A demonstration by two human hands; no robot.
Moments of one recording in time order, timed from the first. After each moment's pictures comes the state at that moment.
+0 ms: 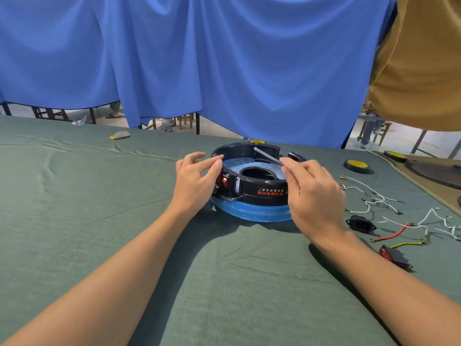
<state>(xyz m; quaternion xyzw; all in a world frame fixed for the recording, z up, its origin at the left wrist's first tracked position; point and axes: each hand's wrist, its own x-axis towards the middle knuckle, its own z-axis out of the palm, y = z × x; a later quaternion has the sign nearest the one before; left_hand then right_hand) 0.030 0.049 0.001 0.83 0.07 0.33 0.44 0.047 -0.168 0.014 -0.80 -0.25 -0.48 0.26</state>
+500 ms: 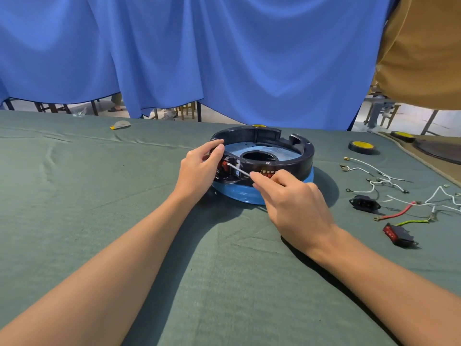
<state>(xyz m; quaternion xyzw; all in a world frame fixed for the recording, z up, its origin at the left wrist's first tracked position) 0.029 0.042 -0.001 0.80 0.06 0.31 0.52 0.005 -0.163 0.002 -0.84 -0.39 -0.33 0.17</state>
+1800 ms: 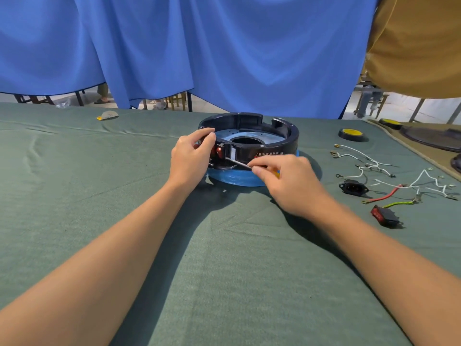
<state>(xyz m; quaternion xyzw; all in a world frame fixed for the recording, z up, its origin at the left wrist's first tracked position) 0.031 0.036 0.000 0.79 0.08 0.33 0.51 0.030 -0.168 0.013 -0.88 -0.32 -0.15 0.32</state>
